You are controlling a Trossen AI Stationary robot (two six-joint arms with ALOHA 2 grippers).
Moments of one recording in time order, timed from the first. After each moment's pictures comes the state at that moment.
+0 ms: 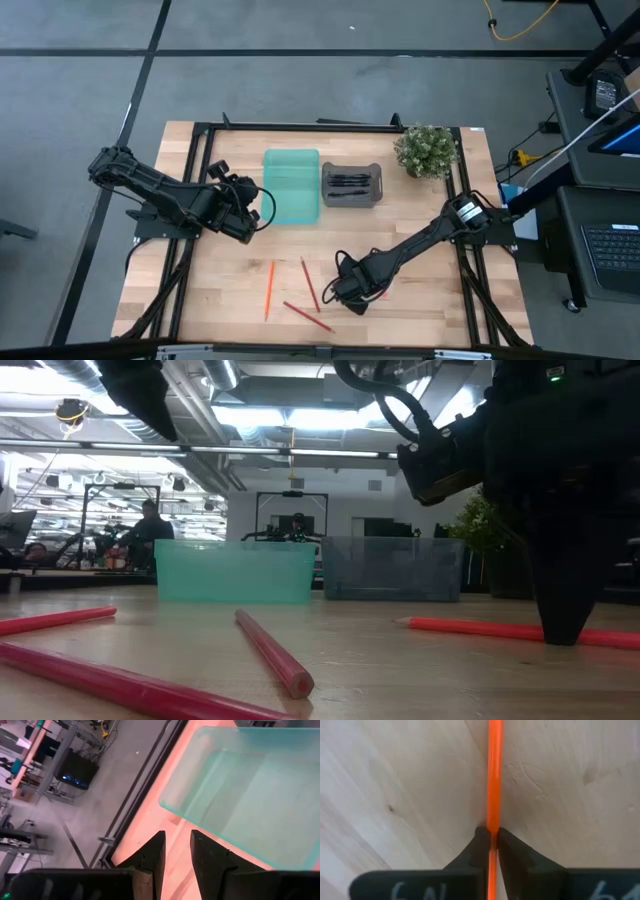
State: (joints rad) left arm -0.36 1.29 1.12 -1.40 -0.94 -0.81; right arm 0.47 2.14 1.44 -0.93 0.05 0.99
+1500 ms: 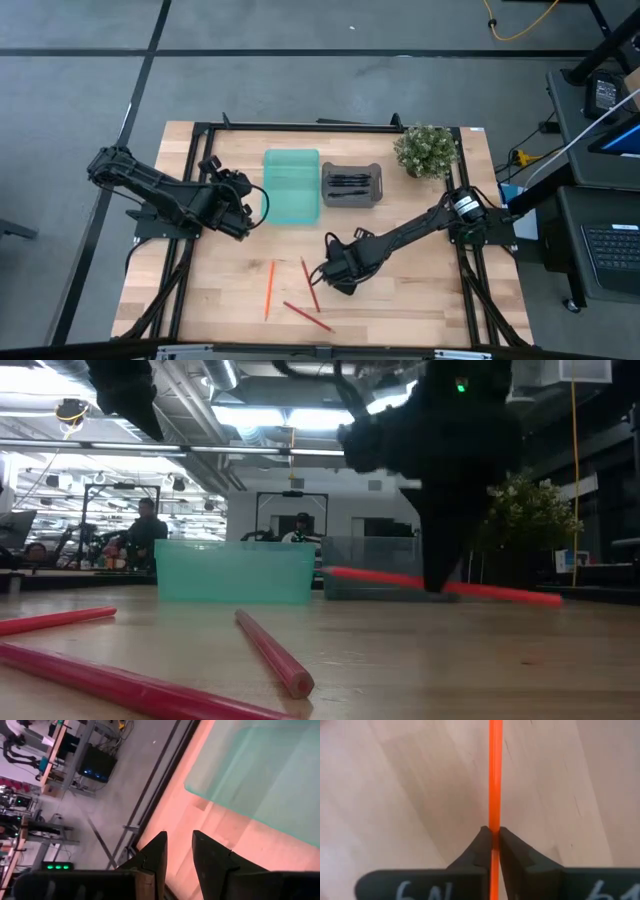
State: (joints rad) left arm -0.35 1.28 1.12 -1.57 -0.96 -0.88; right arm 0.39 2.09 1.54 -0.95 0.20 0.79
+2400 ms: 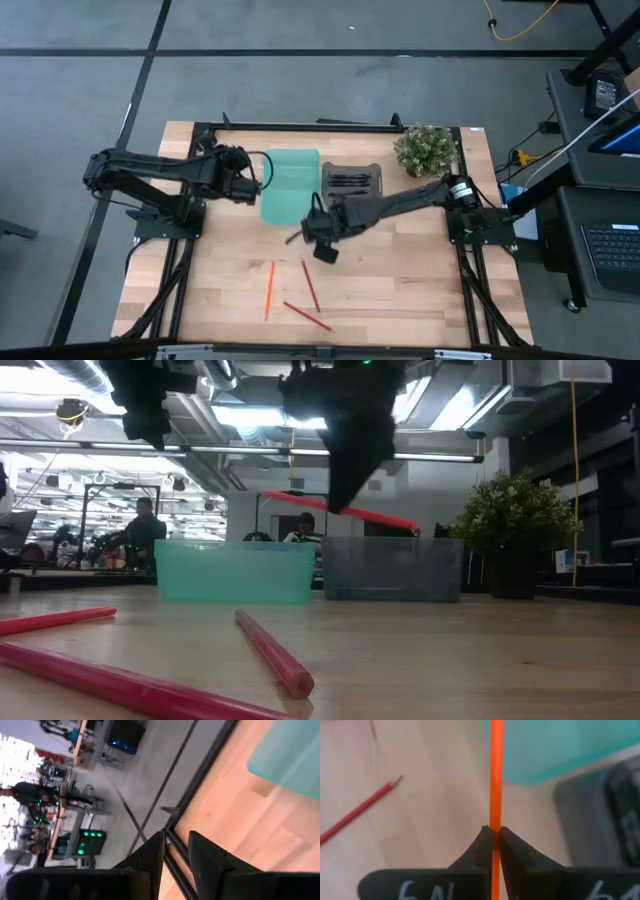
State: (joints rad) left arm -0.03 1.25 1.11 -1.57 -1.03 -0.64; right arm 0.19 2.08 1.80 -1.04 0.25 0.48
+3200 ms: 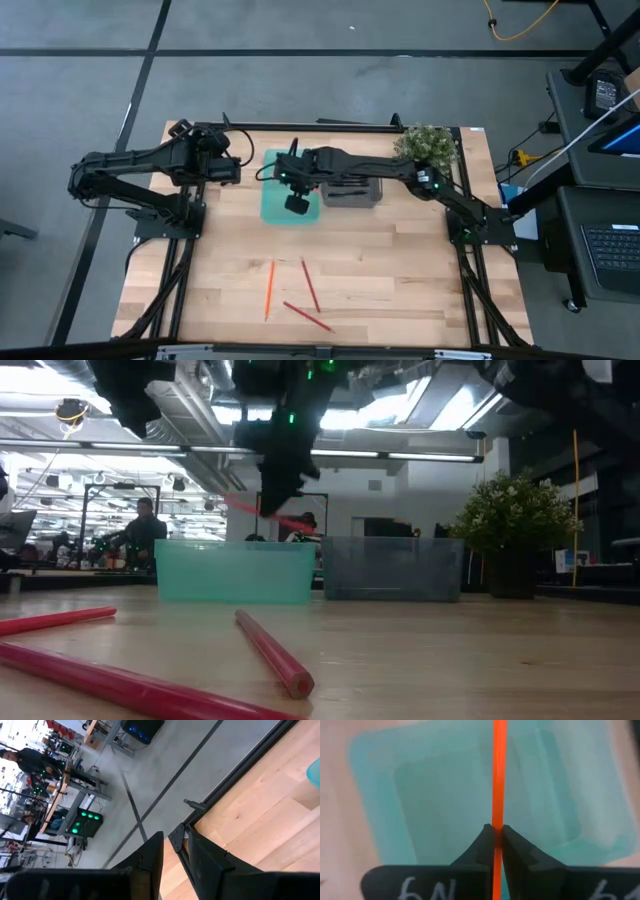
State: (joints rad) left arm 0.13 1.07 1.11 -1.57 -1.07 -0.60; right arm -0.10 2.39 2.34 -1.09 0.18 0.10
